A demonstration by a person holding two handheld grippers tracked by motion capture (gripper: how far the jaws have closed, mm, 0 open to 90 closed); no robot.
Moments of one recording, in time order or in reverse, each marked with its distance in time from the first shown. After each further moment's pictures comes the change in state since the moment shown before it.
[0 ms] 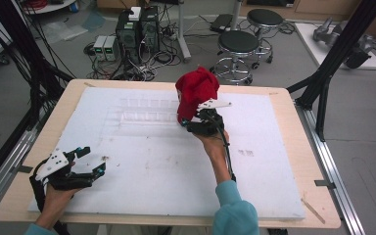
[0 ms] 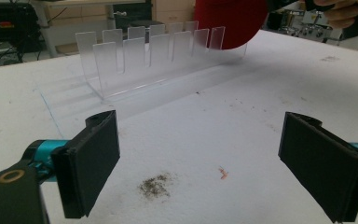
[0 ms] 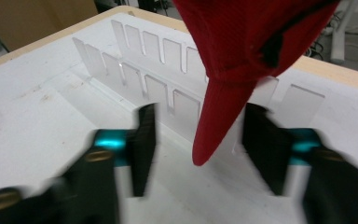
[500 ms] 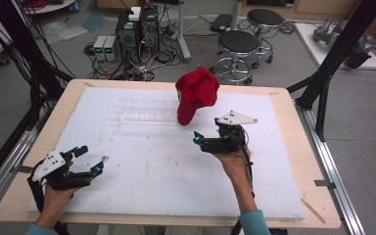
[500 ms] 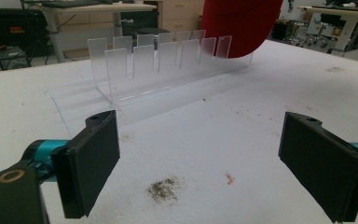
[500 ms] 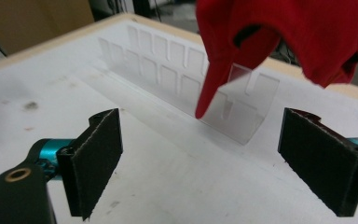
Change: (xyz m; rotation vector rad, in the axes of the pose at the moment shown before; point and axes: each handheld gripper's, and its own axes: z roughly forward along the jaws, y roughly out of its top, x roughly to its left) left arm 0.002 -0.001 -0.004 -0.037 0.028 -0.009; right arm 0.024 -0.010 -0.094 -0.054 -0.046 -0.051
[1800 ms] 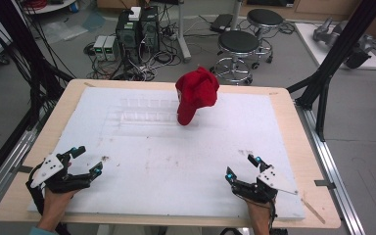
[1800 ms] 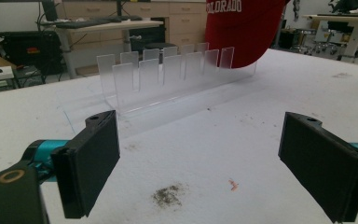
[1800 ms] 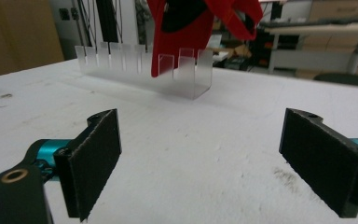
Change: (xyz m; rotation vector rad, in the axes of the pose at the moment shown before) left arm -0.005 -0.003 -0.005 -0.056 0.029 0.039; right arm -0.016 -0.149 -0.067 -0.311 -0.146 0.024
